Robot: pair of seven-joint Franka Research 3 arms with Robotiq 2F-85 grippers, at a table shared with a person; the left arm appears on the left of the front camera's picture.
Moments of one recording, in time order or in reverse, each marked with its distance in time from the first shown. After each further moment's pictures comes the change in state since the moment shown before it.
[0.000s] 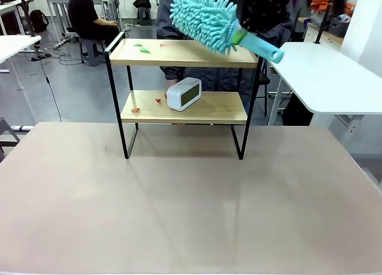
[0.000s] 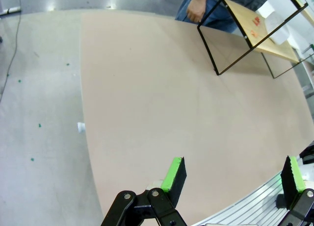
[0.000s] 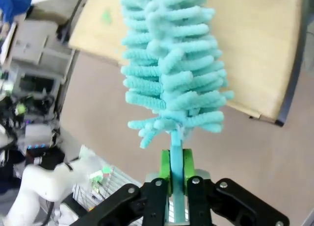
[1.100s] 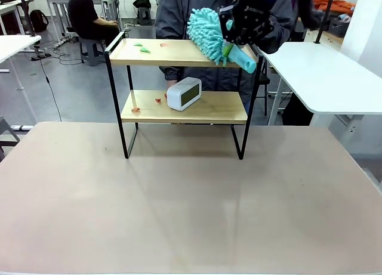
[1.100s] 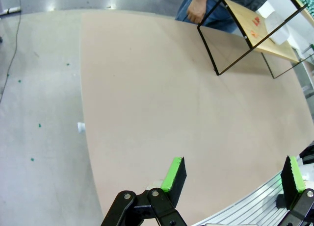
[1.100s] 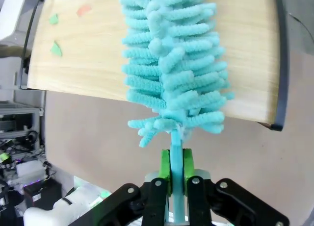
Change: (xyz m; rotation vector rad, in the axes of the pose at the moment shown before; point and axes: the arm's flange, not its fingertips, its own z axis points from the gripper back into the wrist) left arm 0.000 0.000 0.000 0.000 0.000 0.000; right arm 0.012 0.016 -0.040 -0.152 0.009 -0.165
